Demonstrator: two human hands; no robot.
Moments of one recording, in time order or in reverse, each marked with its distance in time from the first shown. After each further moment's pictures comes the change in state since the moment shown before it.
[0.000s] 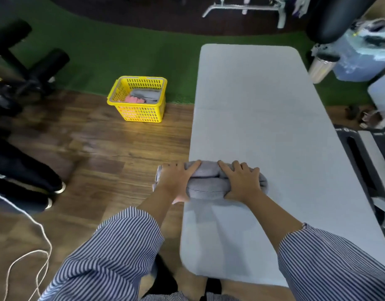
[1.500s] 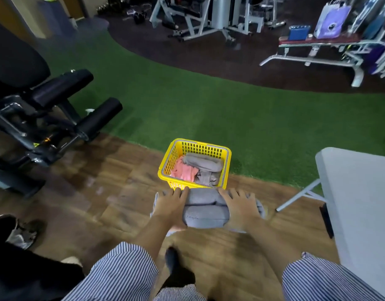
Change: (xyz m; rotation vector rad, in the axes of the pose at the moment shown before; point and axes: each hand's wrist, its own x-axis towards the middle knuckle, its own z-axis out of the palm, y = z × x) left_hand 0.354 -0.605 0.024 -0.110 -0.089 -0.238; right_hand 0.657 -0.274 -0.184 0.019 -0.002 -0.261
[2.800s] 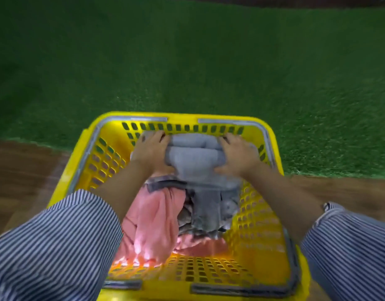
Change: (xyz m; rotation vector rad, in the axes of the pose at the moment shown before) left_hand 0.766 -0.108 0.384 -0.059 0.198 0.197; right_hand 0.674 0.212 0.390 0.108 0.109 0.188
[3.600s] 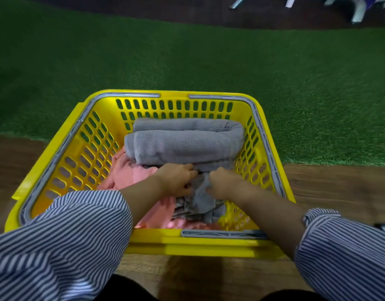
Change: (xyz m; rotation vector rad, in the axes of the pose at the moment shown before) left_hand -0.063 0.086 0.083 0.088 -0.077 0.478; right_hand -0.086 -0.045 0.085 -0.039 -0.283 0.019
